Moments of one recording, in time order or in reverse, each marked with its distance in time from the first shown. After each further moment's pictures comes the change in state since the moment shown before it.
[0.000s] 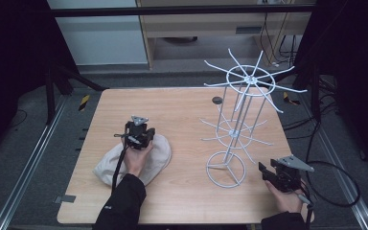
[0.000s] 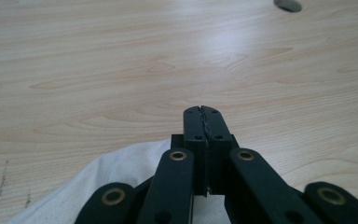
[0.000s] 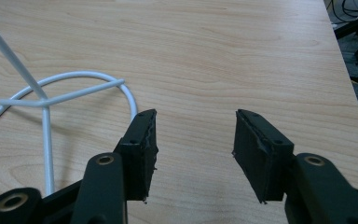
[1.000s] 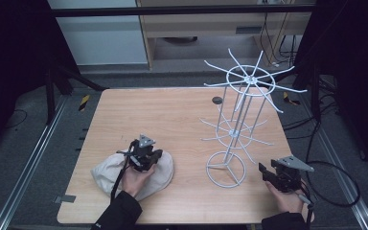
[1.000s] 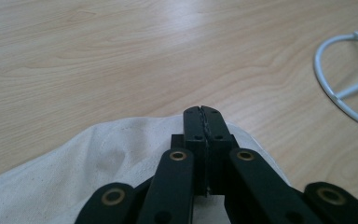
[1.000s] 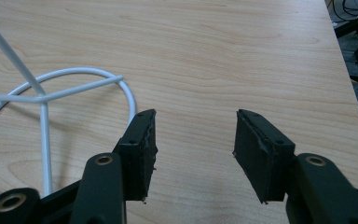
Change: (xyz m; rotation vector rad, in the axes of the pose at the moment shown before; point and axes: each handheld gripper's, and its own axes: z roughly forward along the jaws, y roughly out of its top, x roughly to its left) left arm -0.034 -0.047 -0.042 0.065 -0.187 0.155; right arm -0.001 -0.001 -0.001 0.009 0.001 0.000
